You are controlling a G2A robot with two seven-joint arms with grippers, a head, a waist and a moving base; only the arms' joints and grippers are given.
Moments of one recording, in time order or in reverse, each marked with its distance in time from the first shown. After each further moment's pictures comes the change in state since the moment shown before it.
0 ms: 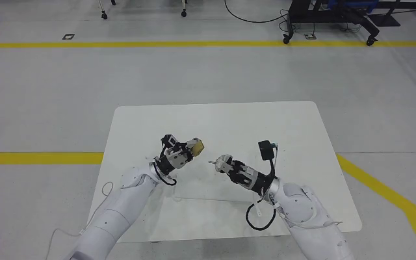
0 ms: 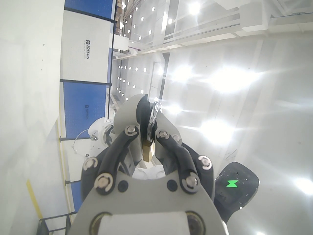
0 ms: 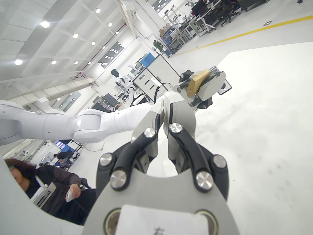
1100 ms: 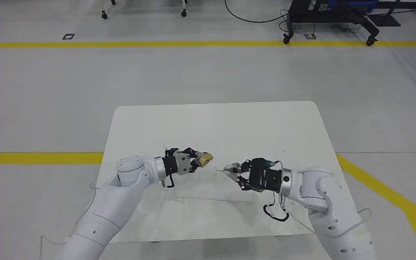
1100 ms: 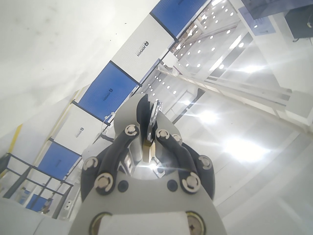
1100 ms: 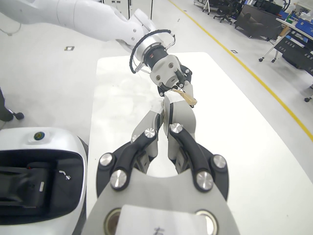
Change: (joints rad) left arm 0.083 0.084 -0.112 -0.379 0.223 0.848 0.317; right arm 0.010 0.042 0.151 -0.186 -1.011 -0.323 -0.224
